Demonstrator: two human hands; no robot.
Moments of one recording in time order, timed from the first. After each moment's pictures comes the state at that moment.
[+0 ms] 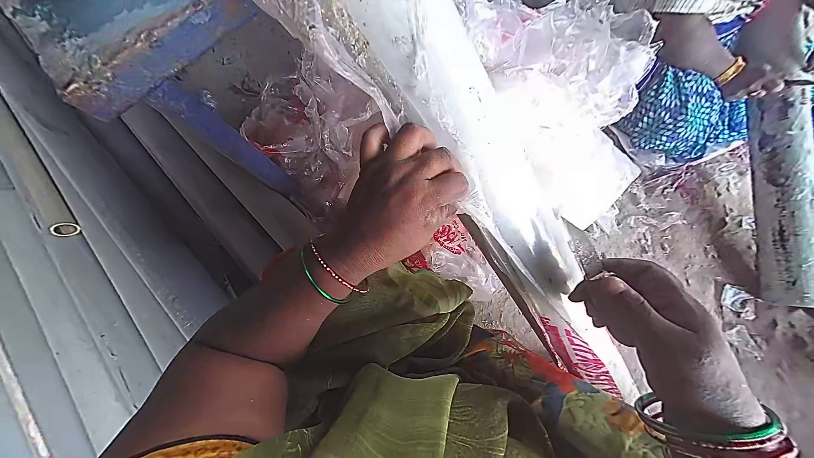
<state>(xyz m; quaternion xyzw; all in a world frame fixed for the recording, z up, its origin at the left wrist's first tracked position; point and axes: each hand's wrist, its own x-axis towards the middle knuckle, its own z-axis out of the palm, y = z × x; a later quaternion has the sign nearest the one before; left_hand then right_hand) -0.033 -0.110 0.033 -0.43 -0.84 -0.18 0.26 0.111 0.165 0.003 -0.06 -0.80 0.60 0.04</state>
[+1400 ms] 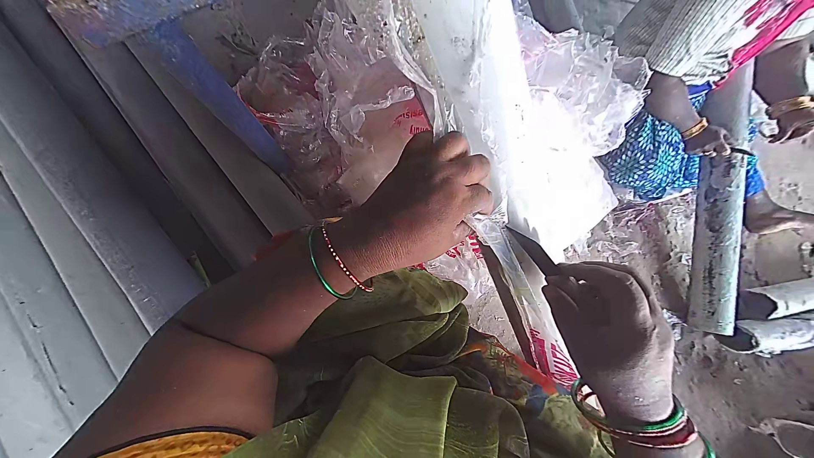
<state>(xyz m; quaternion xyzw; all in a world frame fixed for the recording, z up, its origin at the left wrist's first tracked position) -0.032 -0.122 0.042 -0.46 -0.85 -0.21 0.14 0.094 0.118 0.015 0.10 -0.94 0.24 0.23</state>
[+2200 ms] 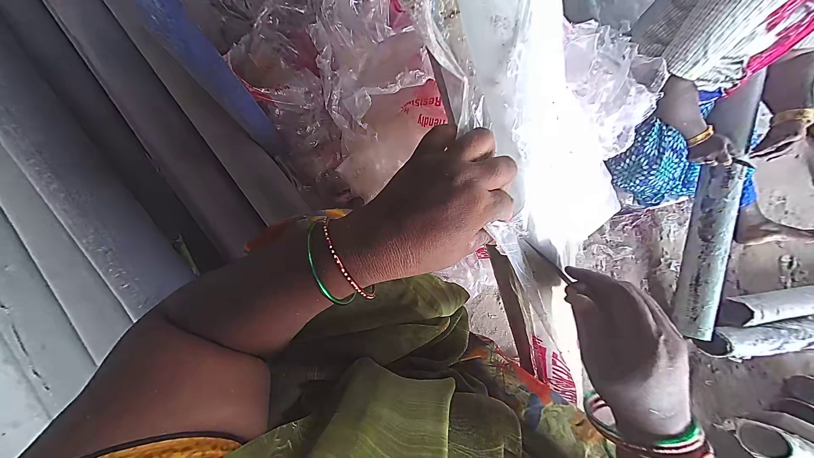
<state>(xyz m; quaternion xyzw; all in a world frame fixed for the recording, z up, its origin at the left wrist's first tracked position) -0.035 -0.126 0.046 -0.46 -0.85 -0.21 0.13 0.088 0.129 0.019 0.11 -0.96 0.17 0.18</state>
